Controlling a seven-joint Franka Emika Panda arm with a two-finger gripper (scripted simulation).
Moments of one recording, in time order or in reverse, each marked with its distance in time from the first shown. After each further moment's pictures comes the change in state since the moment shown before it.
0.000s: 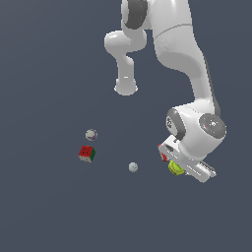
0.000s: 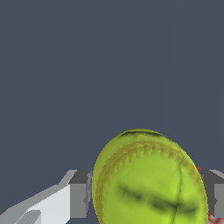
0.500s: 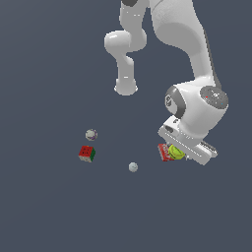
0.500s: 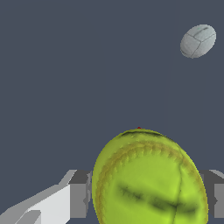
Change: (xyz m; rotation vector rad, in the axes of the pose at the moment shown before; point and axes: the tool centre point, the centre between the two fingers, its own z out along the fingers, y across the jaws) arm -0.026 0.036 -0.056 0.000 0.001 0.000
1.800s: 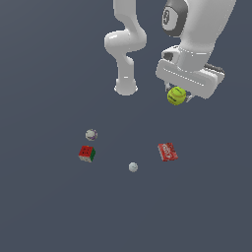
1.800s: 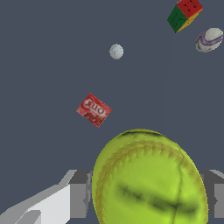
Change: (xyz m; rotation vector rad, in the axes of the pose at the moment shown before) arm -0.084 0.113 -0.183 0.002 0.001 0.000
